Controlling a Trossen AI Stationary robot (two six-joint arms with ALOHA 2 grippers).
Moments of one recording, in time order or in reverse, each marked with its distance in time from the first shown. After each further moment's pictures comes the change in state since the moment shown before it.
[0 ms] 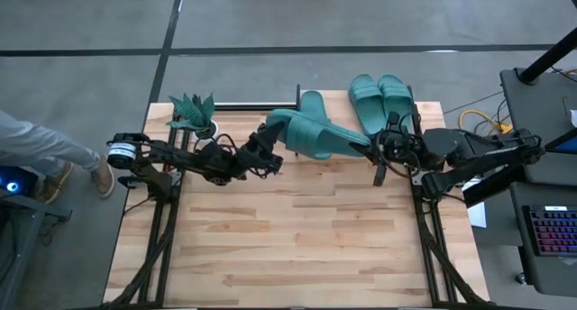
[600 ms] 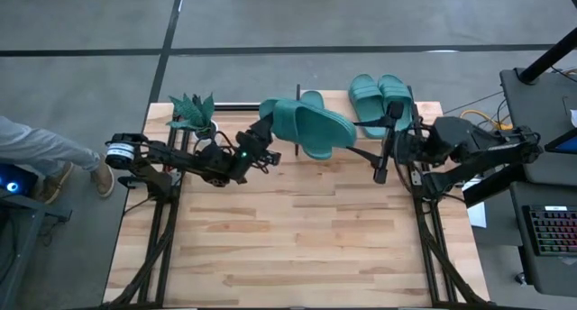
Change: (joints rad) left arm -0.002 -0.016 -0.004 -0.044 -0.362 -0.246; right arm 0.010 0.067 0.143 0.071 -0.105 -0.609
